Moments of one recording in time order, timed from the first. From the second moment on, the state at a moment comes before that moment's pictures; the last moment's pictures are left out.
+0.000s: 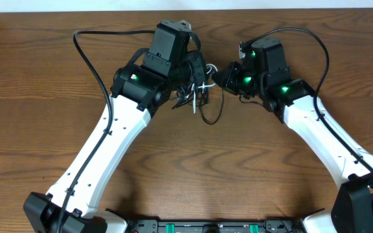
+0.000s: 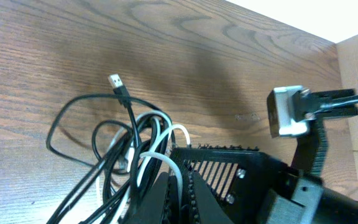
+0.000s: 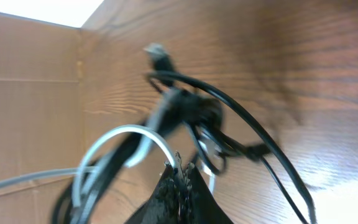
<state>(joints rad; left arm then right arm) -0.49 1.57 1.58 -0.78 0.12 -0.64 0.38 1.63 1.20 -0.31 -0.48 0.86</state>
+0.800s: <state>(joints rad) -0.31 1.35 1.59 -0.72 0.12 -0.53 0.27 1.71 1.22 -0.61 -0.39 0.70</state>
